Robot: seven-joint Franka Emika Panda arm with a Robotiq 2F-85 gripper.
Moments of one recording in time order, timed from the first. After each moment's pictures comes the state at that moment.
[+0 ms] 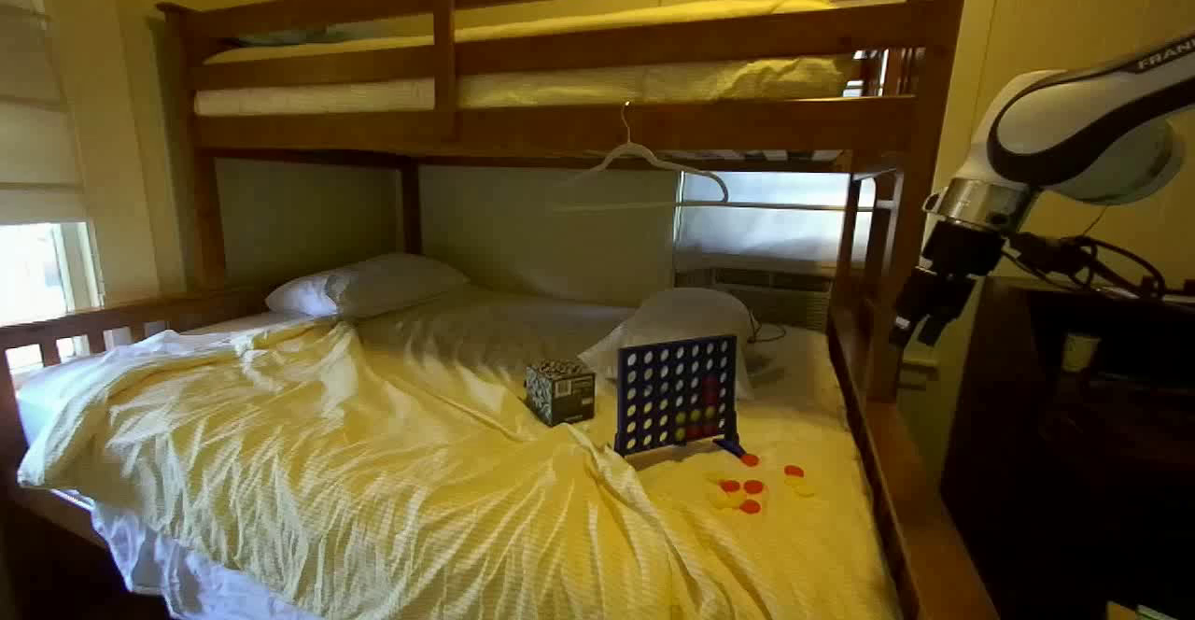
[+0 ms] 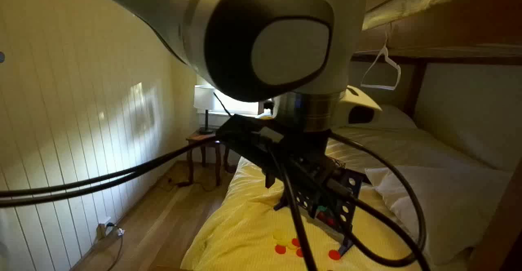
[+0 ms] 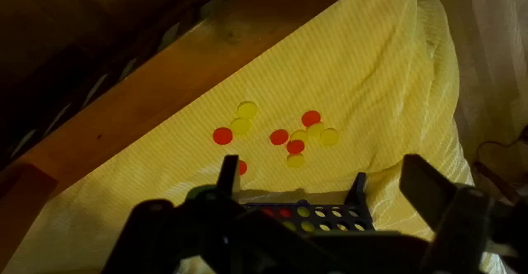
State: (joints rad) arm -0.19 -0.72 -0.35 -2.72 -0.06 2.23 -0.27
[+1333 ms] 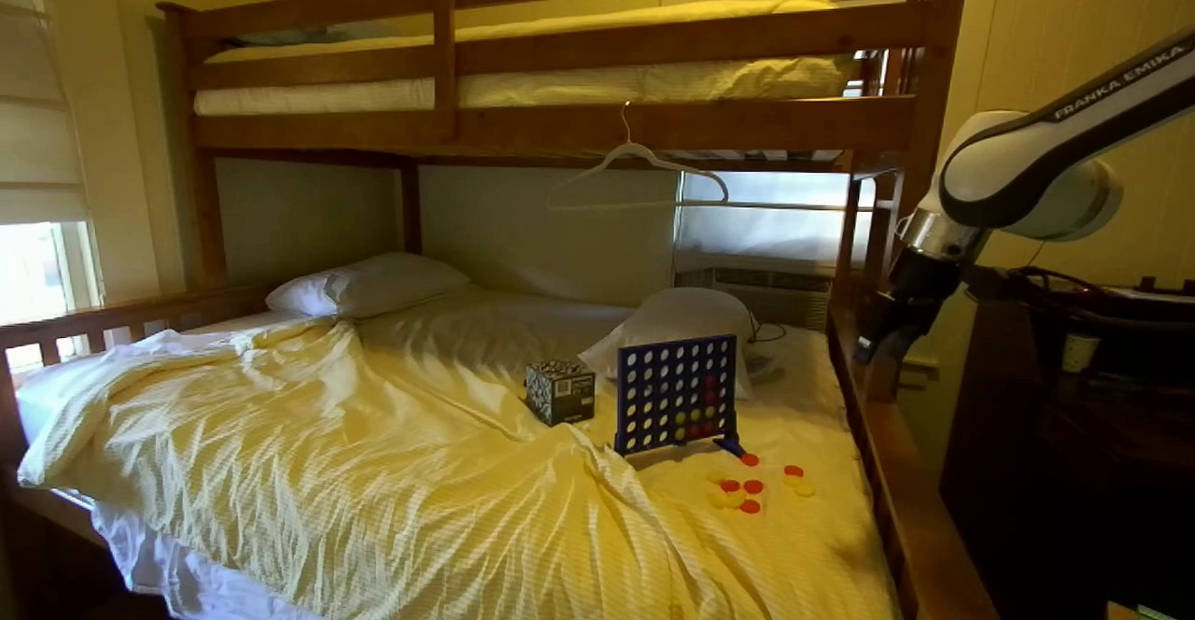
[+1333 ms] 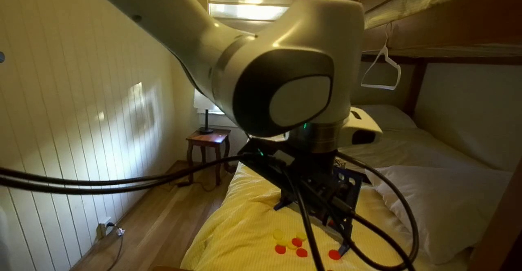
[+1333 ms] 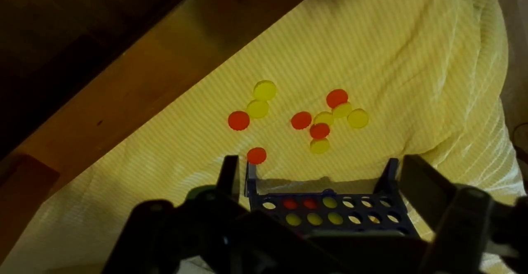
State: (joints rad) arm -0.18 -0.53 -0.34 -2.72 -0.03 2.45 -0.24
